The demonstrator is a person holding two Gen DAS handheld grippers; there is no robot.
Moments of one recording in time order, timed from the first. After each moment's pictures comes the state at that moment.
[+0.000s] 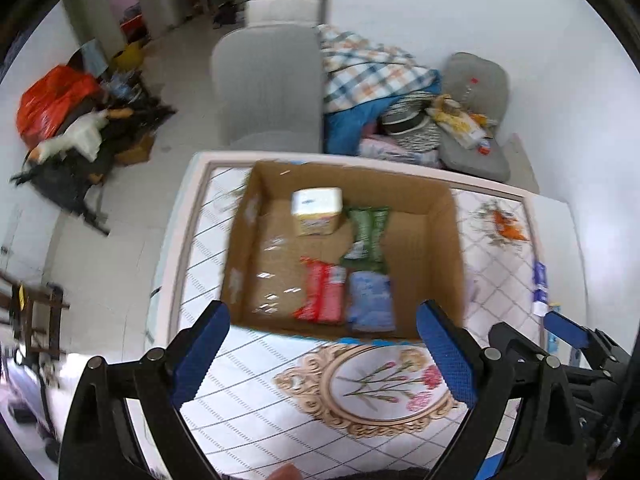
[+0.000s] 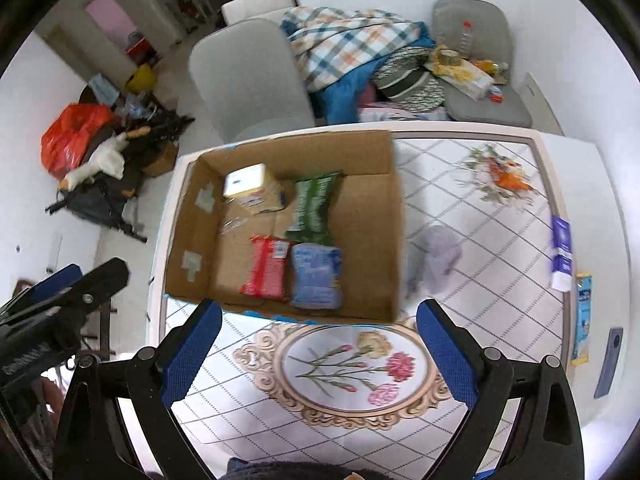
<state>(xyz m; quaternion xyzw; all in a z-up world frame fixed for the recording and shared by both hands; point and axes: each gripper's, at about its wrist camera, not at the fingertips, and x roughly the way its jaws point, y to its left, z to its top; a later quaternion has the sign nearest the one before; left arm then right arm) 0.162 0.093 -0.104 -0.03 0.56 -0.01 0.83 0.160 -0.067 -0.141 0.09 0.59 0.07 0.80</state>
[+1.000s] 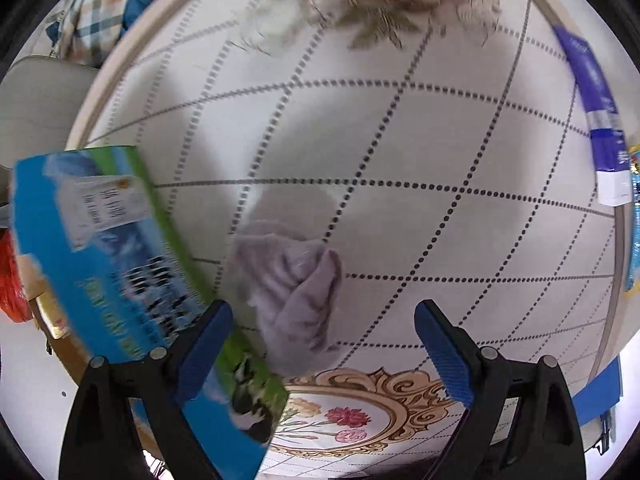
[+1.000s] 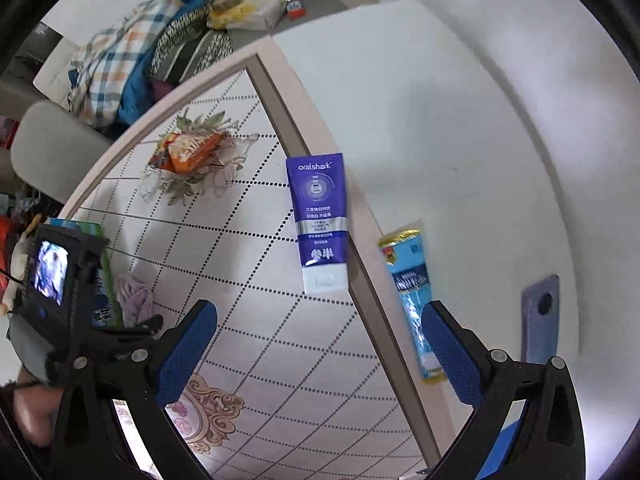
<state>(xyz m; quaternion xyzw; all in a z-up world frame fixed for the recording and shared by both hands) 0.272 -0.244 -0.398 0.27 0.77 -0.10 0.58 0.207 -0.464 -0.285 0.19 0.68 -0.12 0.70</state>
